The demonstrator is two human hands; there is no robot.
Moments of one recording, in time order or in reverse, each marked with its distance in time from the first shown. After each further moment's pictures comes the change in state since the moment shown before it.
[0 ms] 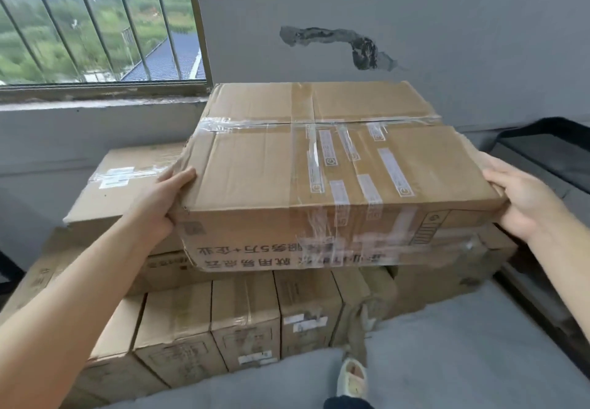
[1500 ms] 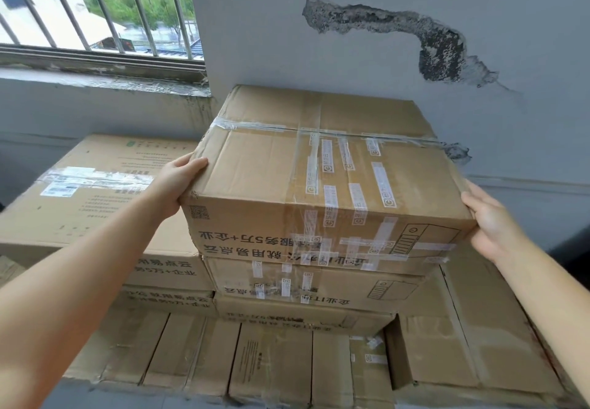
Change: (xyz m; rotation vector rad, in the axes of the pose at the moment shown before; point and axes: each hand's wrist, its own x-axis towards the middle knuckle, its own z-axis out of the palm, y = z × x) left_hand 0.291 -0.021 0.134 0.235 0.226 0.014; right_hand 0.409 0.072 -0.004 0.012 -0.082 0.244
